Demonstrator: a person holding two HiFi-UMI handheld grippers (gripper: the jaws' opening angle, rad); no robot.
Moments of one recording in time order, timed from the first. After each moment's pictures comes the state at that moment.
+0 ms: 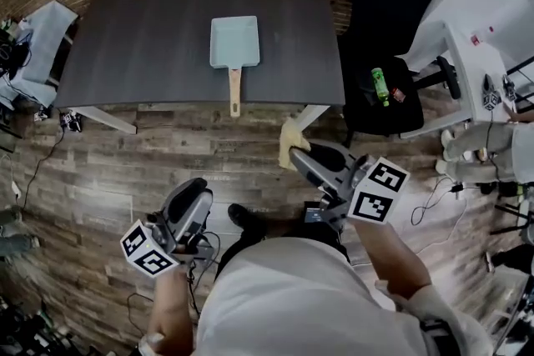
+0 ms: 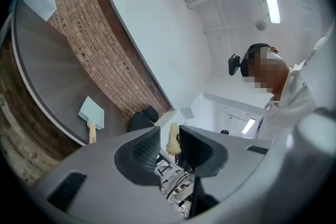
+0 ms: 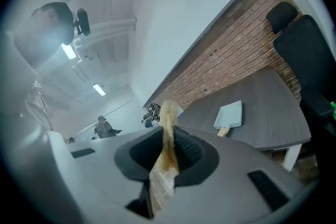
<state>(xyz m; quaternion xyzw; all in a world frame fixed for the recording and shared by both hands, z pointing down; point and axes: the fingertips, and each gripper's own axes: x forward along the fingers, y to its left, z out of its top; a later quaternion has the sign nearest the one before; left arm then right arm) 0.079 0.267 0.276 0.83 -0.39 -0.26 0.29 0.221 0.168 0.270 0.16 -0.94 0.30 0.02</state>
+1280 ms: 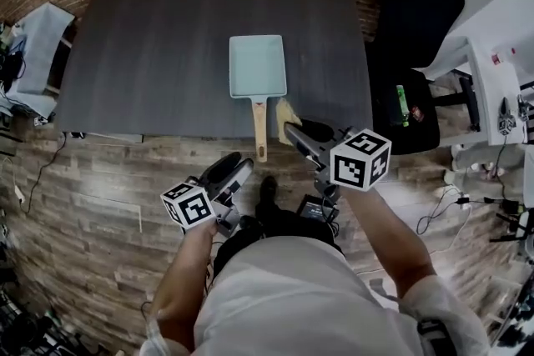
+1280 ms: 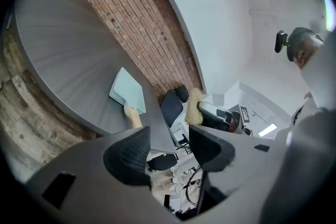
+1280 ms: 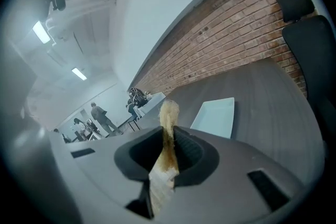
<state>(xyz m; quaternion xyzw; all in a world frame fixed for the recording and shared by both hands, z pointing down) 0.047 0.076 0.435 0.78 -0.41 -0.15 0.45 0.123 -0.005 0.362 0.20 -0.92 0.31 0.14</state>
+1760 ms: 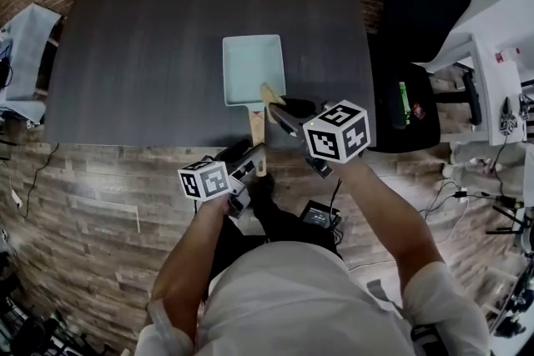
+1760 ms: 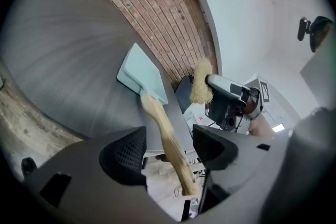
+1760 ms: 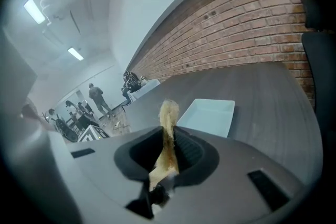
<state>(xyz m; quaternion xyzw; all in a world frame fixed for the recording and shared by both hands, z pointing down) 0.066 -0.002 0.517 0.75 -0.40 -0.08 0.52 0.081 -0.083 0.418 0.19 -0.92 0.26 0.23</state>
